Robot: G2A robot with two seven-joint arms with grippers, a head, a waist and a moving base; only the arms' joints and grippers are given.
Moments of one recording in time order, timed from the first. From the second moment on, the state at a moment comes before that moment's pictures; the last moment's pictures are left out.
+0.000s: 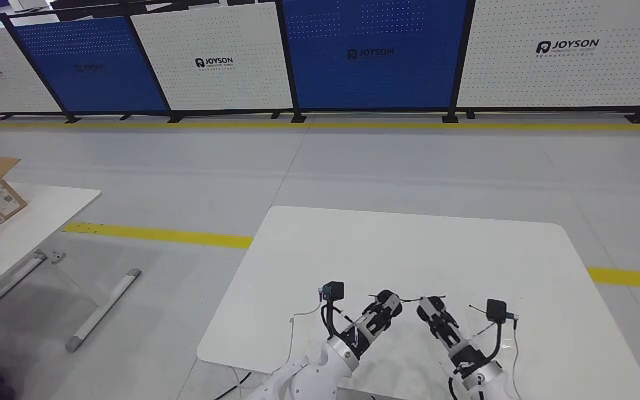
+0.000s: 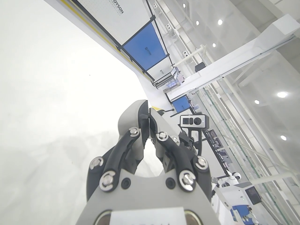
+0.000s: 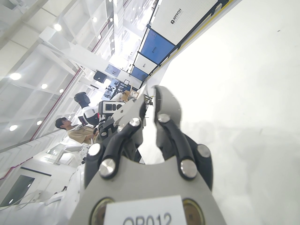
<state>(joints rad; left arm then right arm) 1.50 -1.28 -0.92 -1.65 0.25 -0.13 0.10 -1.63 -1.21 1.22 -1.71 -0.22 -0.26 0.20</state>
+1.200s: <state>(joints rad) 1.51 -1.28 -0.92 -1.66 0.29 -0.15 0.10 -1.63 -1.22 1.22 -1.73 -0.23 -0.25 0.19</state>
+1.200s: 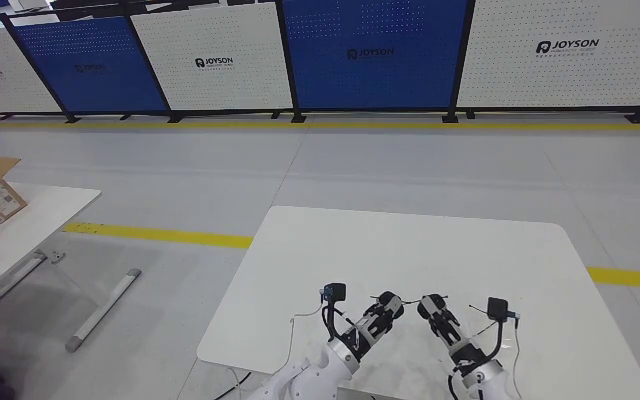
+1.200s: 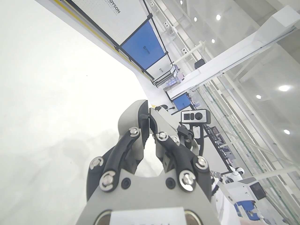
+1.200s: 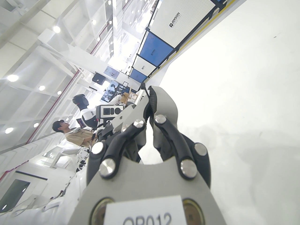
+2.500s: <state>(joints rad) 1.52 -1.28 -0.93 -1.67 0.28 -0.17 0.10 -1.66 -1.22 1.23 -1.73 -0.29 -0.25 0.15</state>
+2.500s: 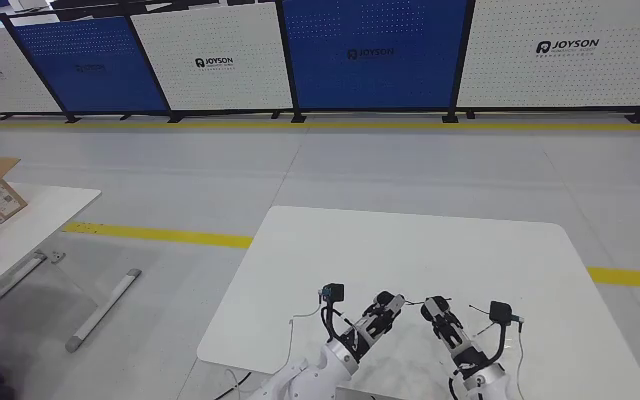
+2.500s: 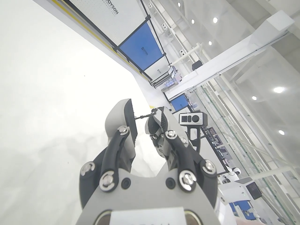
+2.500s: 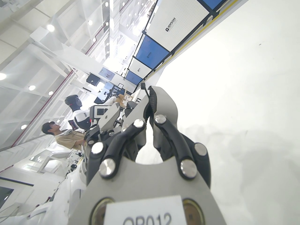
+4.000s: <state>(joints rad) 1.54 -1.29 -1.00 -1.74 -0.05 -0.13 0.04 -1.67 -1.21 1.26 -1.76 -0.36 -0.31 0.19</state>
